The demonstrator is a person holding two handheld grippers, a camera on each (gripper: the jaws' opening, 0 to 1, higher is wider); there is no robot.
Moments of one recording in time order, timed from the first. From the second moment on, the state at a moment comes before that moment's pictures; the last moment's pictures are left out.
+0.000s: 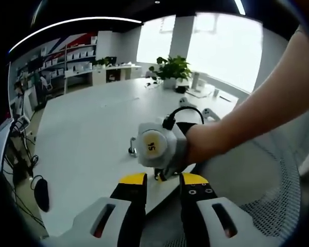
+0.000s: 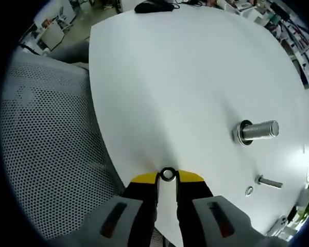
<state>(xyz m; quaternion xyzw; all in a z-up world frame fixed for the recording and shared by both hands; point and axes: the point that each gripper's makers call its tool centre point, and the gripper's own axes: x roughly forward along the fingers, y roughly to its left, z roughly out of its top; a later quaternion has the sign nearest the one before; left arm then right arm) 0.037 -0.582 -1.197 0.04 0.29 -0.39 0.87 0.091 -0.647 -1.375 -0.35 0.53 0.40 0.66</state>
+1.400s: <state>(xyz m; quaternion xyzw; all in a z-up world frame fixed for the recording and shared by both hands) 0.037 -0.582 -1.198 0.04 0.30 -0.38 0.87 0.165 -0.747 -1.308 -0.31 0.51 0.32 0.74</state>
